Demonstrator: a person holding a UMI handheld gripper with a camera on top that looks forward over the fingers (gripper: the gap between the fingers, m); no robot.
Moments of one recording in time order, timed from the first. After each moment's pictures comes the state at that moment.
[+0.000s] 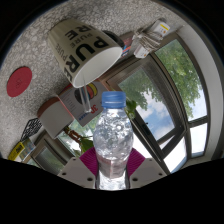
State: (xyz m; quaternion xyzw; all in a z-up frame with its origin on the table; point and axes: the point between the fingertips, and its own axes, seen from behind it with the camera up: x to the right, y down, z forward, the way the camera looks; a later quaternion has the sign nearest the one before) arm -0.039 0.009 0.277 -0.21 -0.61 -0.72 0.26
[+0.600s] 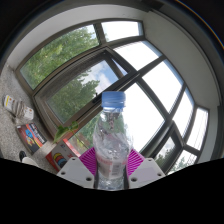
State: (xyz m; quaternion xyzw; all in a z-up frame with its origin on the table) arm -0.022 -0.061 0.408 -0.56 -0.23 -0.34 0.72
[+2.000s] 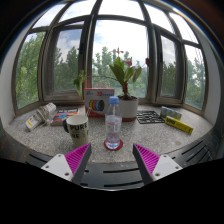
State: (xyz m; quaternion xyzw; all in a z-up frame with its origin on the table) arm 0.004 -0.209 0.121 -0.83 0.03 -0.04 0.56
